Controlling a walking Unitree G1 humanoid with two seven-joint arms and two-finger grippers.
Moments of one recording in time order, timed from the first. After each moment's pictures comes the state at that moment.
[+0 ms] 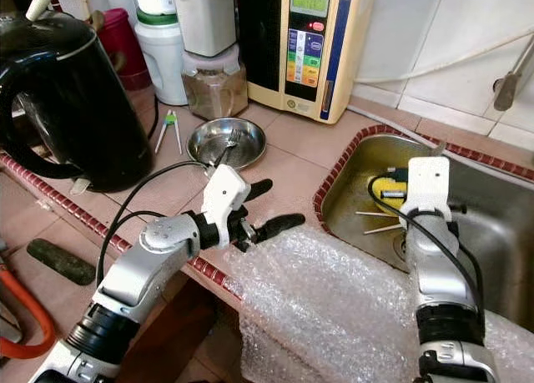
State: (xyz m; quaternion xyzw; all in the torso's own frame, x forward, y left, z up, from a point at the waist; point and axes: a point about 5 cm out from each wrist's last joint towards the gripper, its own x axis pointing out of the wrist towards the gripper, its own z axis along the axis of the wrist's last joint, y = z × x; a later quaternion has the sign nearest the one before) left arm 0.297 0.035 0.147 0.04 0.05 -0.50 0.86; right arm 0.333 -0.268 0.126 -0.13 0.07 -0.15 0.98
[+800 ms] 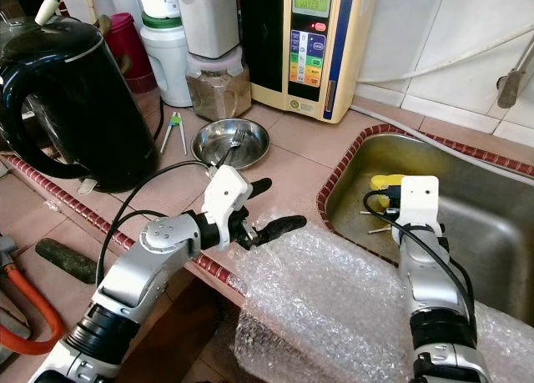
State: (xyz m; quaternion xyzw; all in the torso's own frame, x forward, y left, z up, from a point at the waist) left arm 0.306 0.044 0.152 0.05 0.03 -0.45 0.89; right arm 0.331 -0.263 0.109 -0.11 0.10 -0.13 0.98
